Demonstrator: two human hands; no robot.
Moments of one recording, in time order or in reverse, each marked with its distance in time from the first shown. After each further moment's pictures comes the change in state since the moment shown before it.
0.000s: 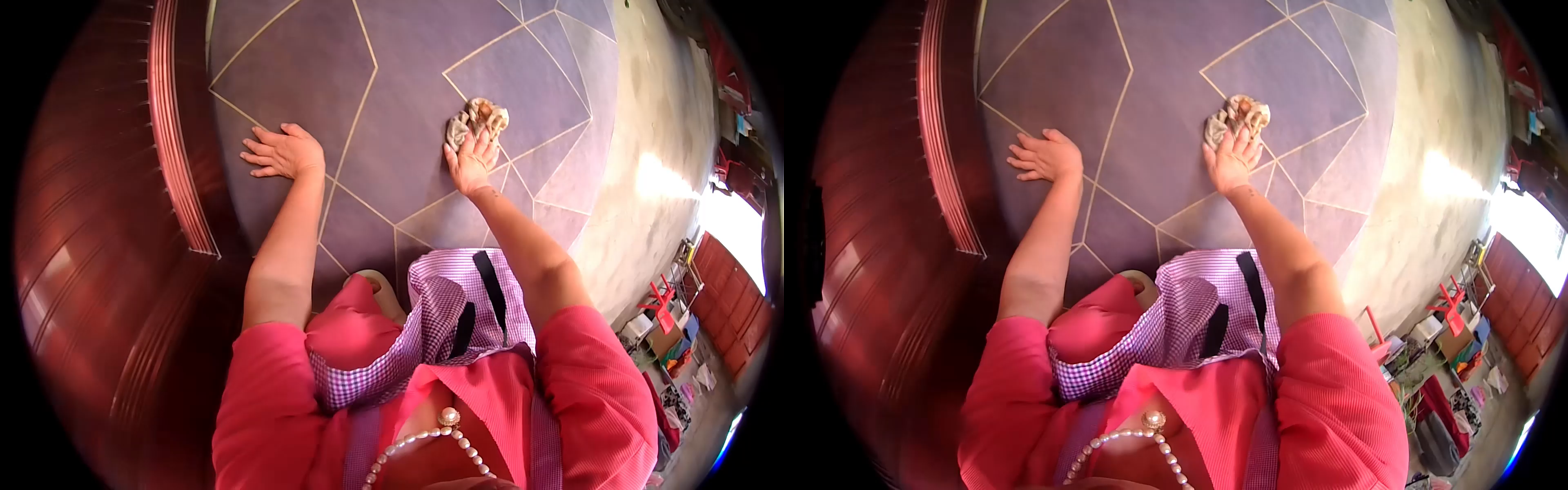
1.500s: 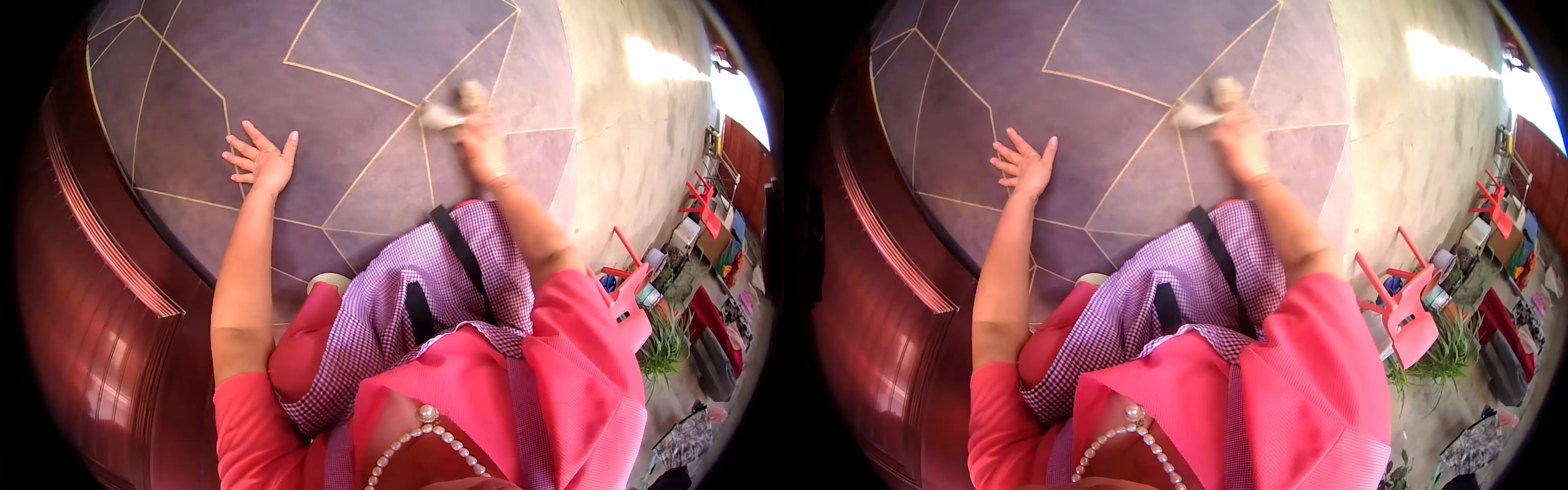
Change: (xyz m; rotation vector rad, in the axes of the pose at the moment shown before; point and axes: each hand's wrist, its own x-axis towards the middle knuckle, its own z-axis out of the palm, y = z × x) left_hand -0.106 0.091 -0.026 0.268 -0.840 0.511; right_hand -0.052 0.218 -0.009 0.009 0.241 -0.247
